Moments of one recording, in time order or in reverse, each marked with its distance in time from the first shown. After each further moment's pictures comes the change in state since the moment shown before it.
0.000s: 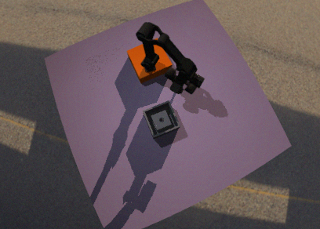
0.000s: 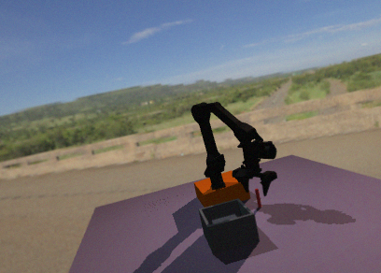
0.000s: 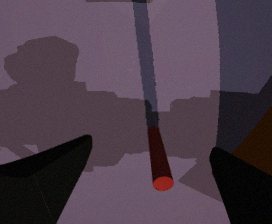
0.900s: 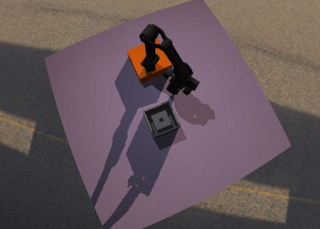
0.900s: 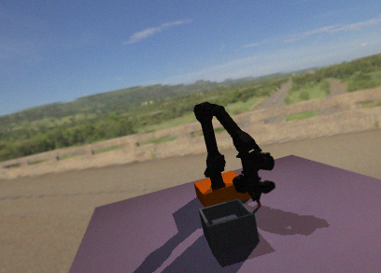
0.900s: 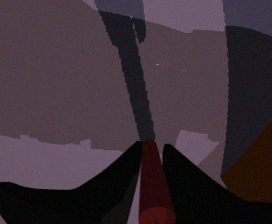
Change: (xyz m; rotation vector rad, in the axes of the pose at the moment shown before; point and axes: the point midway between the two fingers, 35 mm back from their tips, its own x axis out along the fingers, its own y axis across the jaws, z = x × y) arm 0.040 -0.014 -0.008 0.091 0.095 -0.026
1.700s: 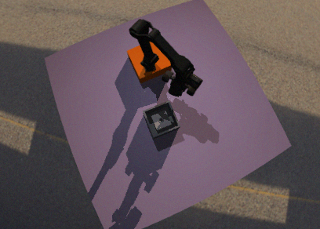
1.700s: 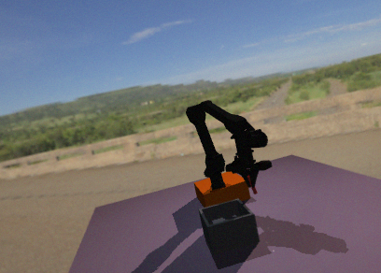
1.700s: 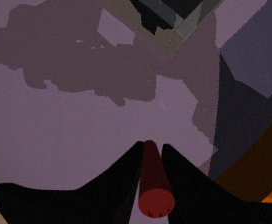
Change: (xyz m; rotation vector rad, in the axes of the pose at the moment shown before) arm -0.092 0.027 0.037 -0.164 -0.157 0.142
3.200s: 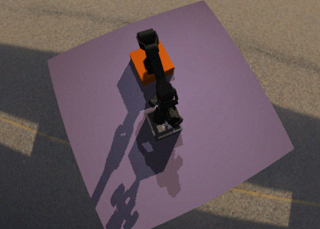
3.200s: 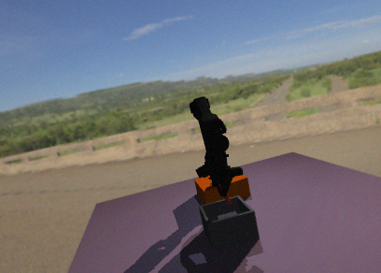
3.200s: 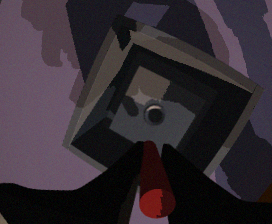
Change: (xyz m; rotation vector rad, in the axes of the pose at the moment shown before) arm -0.011 0.001 0.177 0.262 -0.127 0.039
